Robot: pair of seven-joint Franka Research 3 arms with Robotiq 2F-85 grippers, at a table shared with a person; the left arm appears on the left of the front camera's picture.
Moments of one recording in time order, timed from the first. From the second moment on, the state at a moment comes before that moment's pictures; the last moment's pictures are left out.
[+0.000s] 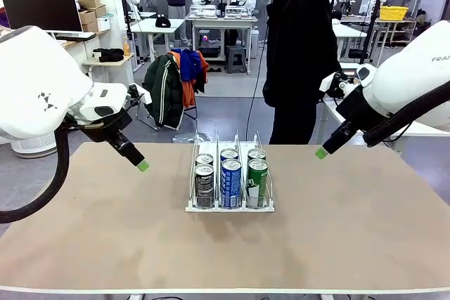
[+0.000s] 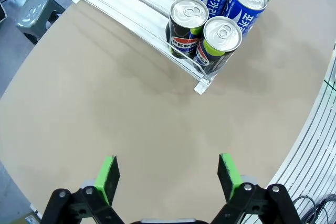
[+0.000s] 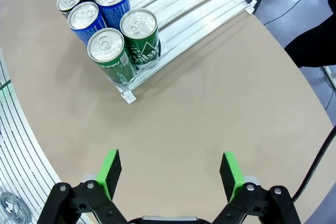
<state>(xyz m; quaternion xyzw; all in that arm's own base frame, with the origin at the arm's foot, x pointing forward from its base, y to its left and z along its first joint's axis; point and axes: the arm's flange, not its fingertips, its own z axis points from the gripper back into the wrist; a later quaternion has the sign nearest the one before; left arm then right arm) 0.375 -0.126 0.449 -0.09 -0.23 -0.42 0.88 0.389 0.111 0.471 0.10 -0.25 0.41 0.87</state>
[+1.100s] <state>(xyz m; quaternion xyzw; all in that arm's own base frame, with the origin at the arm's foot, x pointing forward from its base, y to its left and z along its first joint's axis) 0.366 -0.087 0.575 -0.15 -0.25 -0.56 0.78 0.407 0.070 0.611 0.19 -0.25 0.49 0.81</state>
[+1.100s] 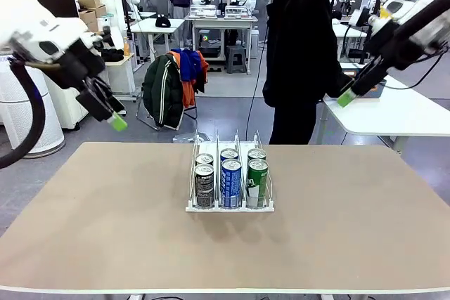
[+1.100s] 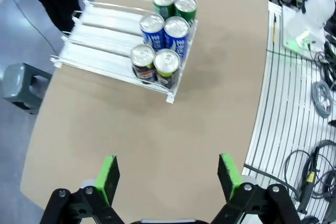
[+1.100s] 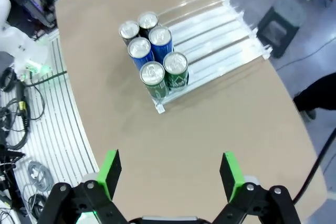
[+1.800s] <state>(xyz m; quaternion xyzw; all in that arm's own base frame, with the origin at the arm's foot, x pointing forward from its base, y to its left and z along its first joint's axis) 0.353 -0.050 0.618 -0.15 -0.34 -0.48 0.80 0.394 0.026 0.671 0.22 -0.34 0.44 0.80</state>
